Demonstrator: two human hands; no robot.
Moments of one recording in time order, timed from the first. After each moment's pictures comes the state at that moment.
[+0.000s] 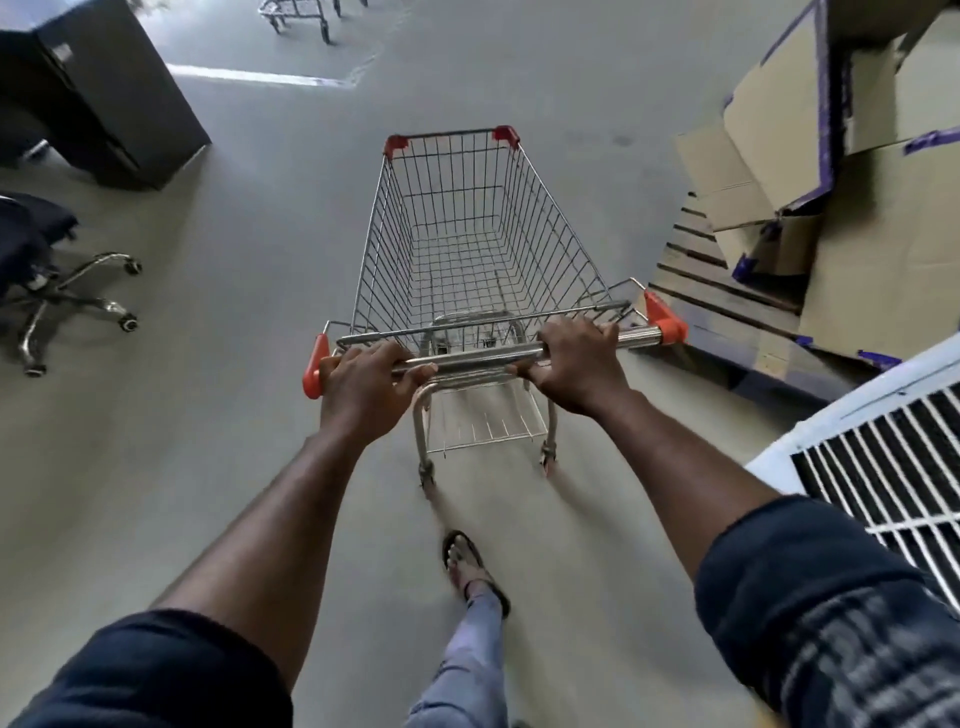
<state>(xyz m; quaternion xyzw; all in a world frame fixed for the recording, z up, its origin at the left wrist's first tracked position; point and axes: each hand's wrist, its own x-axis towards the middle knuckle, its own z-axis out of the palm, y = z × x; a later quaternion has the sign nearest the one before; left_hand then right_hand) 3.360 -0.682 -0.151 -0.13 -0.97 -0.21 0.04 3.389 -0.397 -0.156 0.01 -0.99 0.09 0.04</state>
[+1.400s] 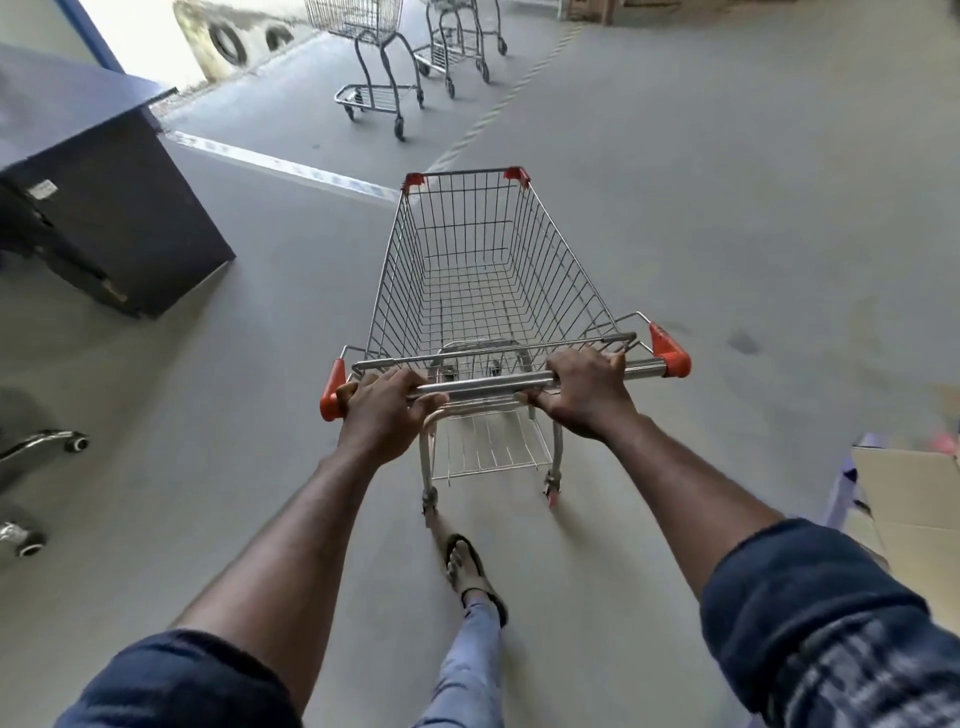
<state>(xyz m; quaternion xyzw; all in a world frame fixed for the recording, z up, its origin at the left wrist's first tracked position) 2.311 -0.490 -0.151 -0.05 -0.97 -0.25 0.02 2.280 -0.206 -0.154 0.10 -0.99 0.07 0.00</state>
